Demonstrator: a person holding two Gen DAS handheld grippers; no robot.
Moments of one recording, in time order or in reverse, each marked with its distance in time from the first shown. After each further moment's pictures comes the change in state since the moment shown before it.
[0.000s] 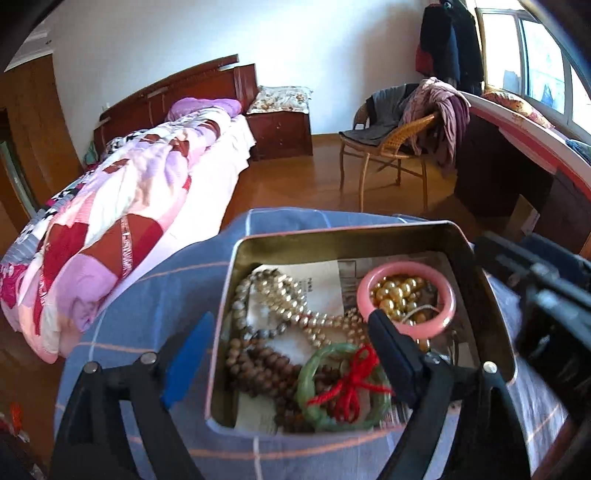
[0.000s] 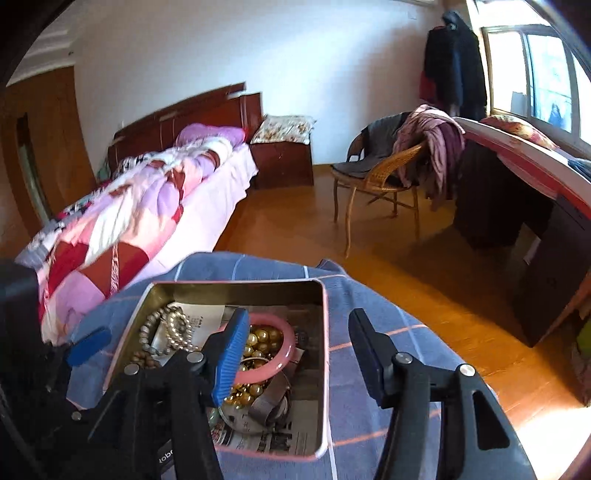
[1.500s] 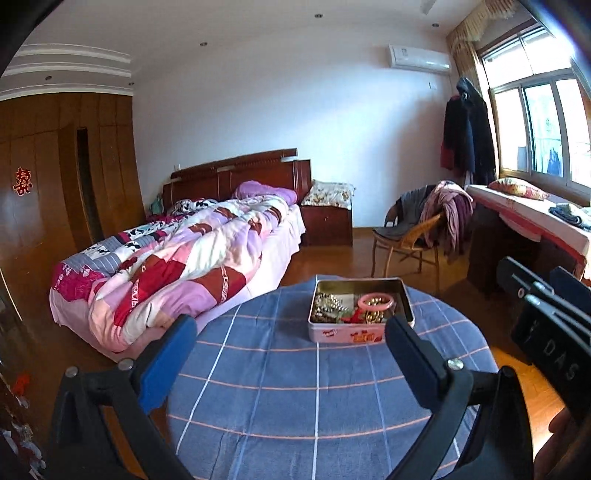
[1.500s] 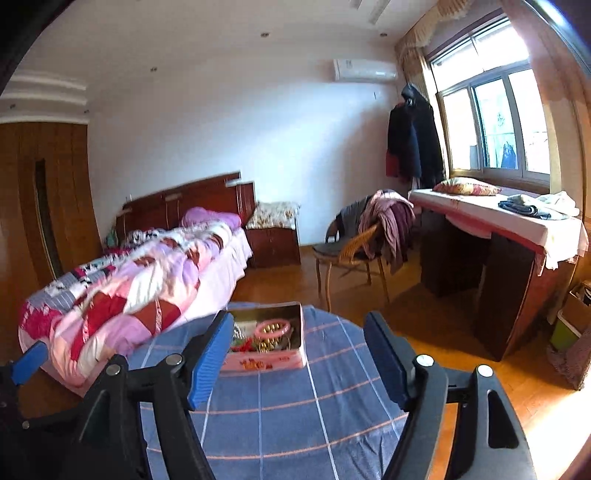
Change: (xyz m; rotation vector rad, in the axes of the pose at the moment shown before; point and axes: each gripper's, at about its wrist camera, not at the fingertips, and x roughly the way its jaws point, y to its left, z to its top) left arm -0.267 0.025 -0.103 -0.123 -0.381 0.143; right arm -0.302 0.007 -0.087 0.038 -0.358 -0.036
